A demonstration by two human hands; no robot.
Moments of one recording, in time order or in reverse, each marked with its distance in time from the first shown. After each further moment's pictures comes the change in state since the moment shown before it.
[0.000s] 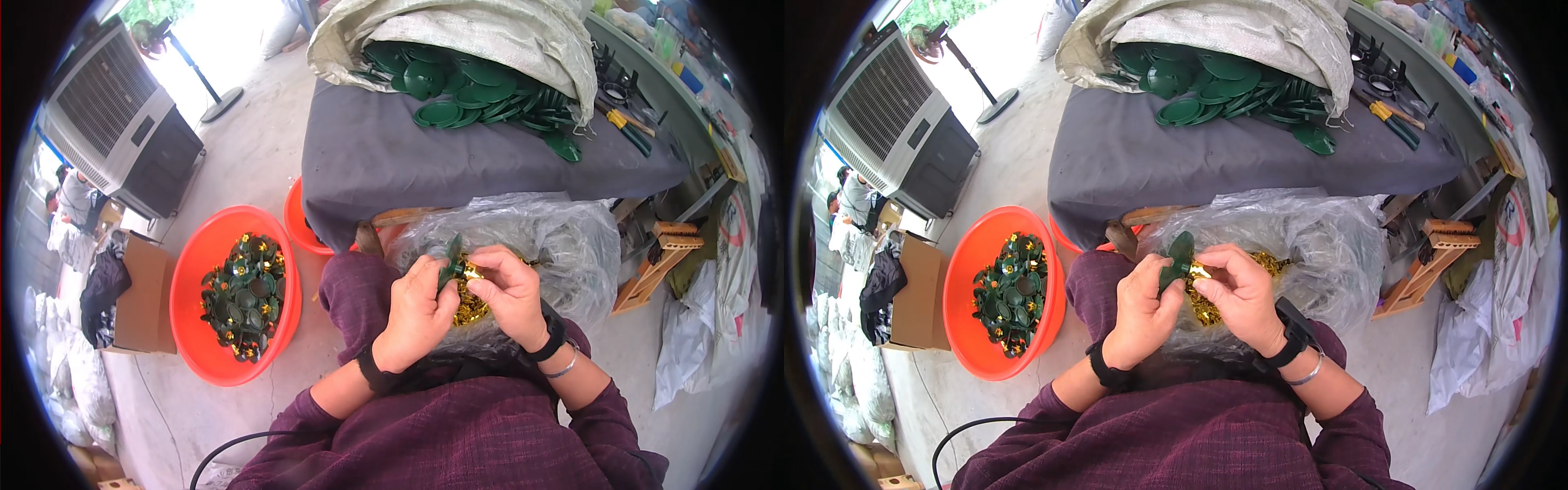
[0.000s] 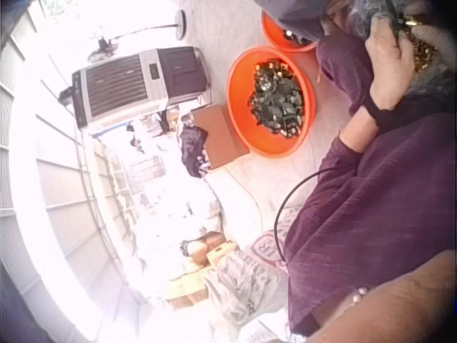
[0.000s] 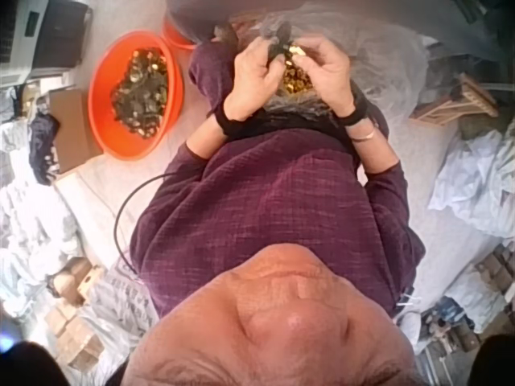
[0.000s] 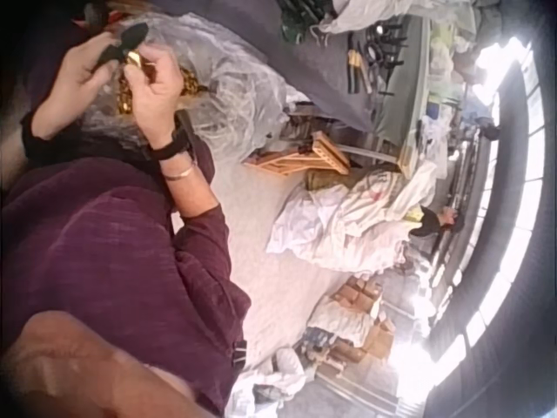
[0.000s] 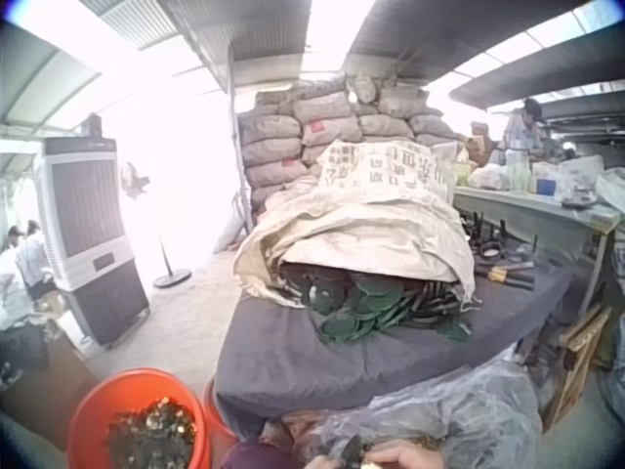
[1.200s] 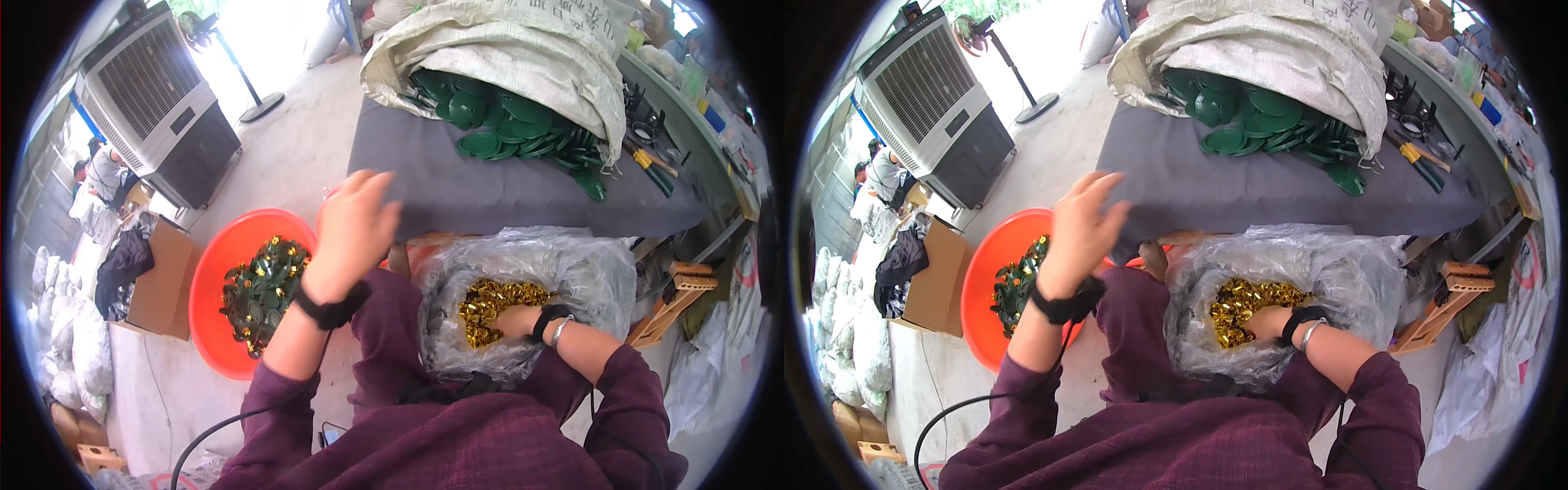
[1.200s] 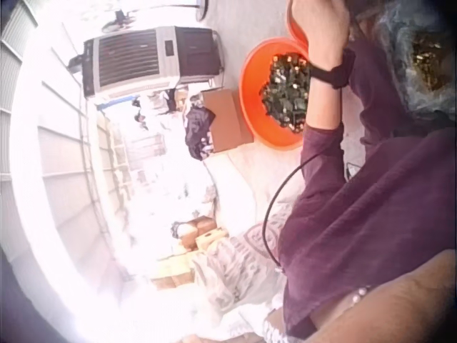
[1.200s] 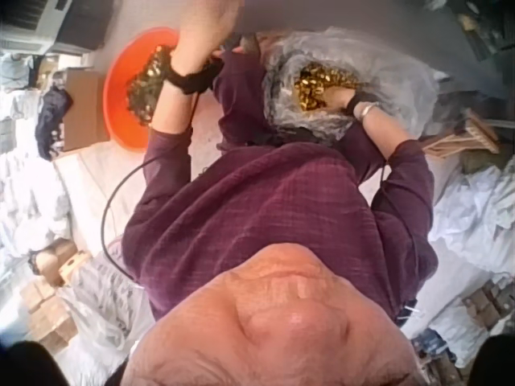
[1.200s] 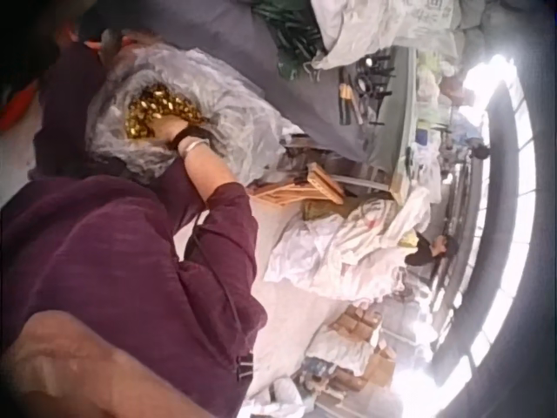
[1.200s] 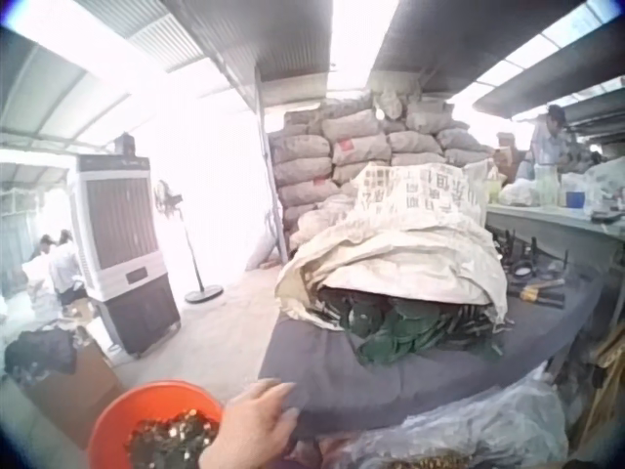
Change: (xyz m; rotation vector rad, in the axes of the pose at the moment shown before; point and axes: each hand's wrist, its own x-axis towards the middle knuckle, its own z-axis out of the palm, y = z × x) left_hand 0.099 -0.015 -0.108 0.580 -0.004 0.026; right_hand 0.005 0.152 -0.070 -1.226 -1.438 0.387
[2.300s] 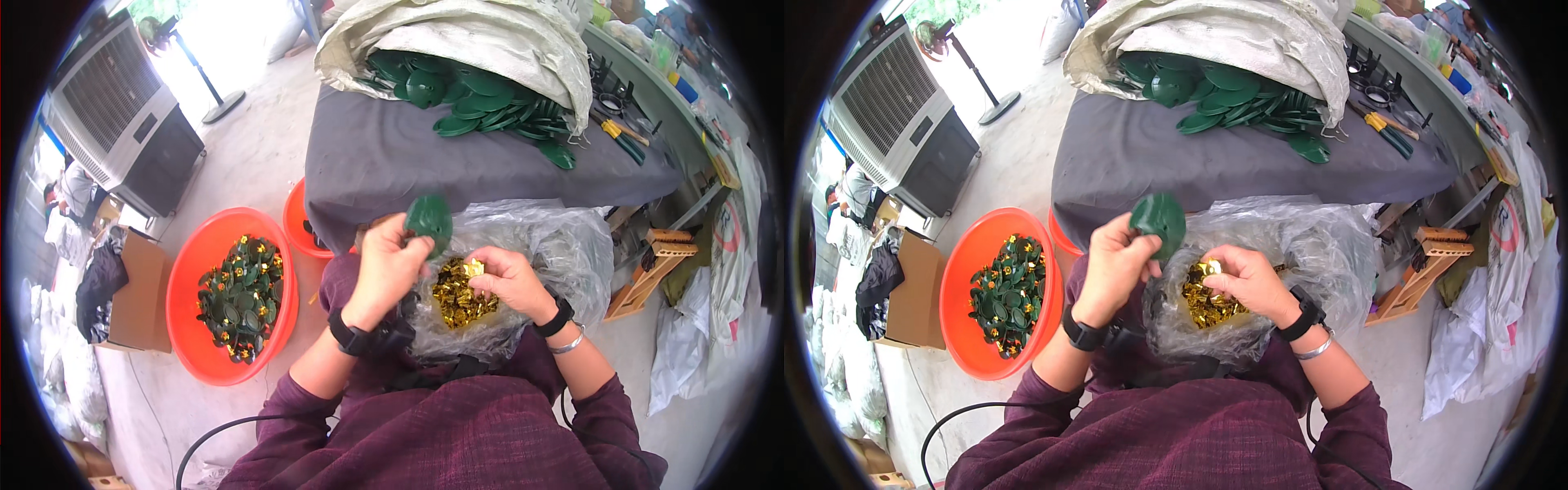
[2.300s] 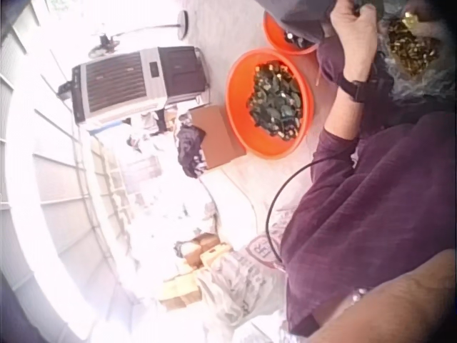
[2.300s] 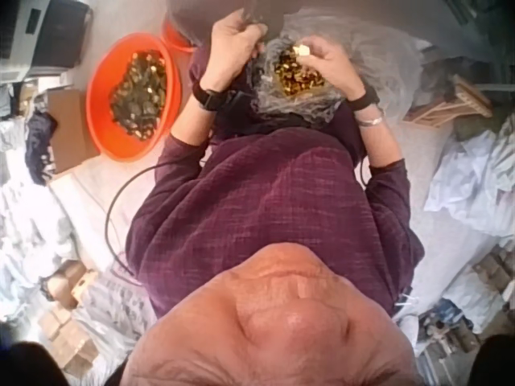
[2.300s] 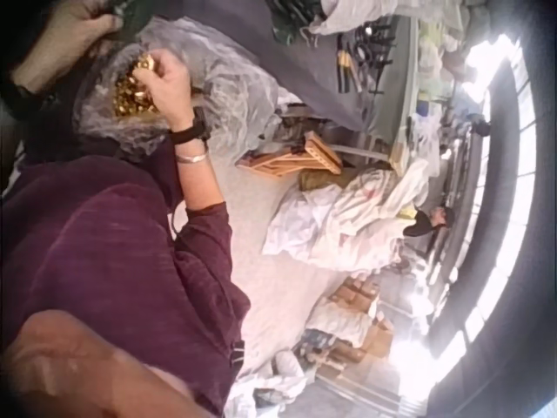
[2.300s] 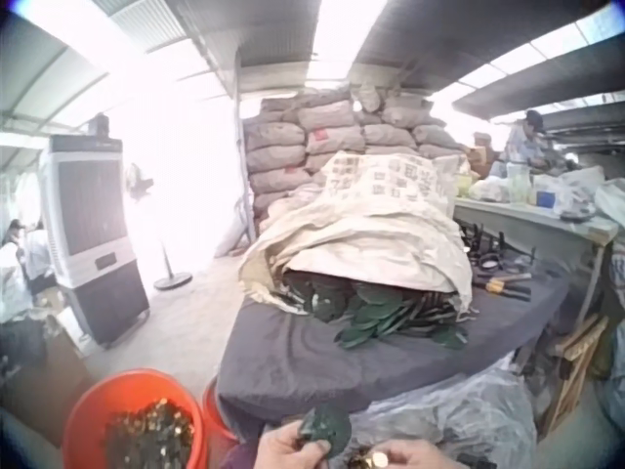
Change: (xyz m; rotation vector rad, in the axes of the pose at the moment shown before) left_hand -0.051 0.056 0.062 -1.108 -0.189 -0.563; right_hand -0.093 -0.067 -0.071 1.302 0.925 -0.272
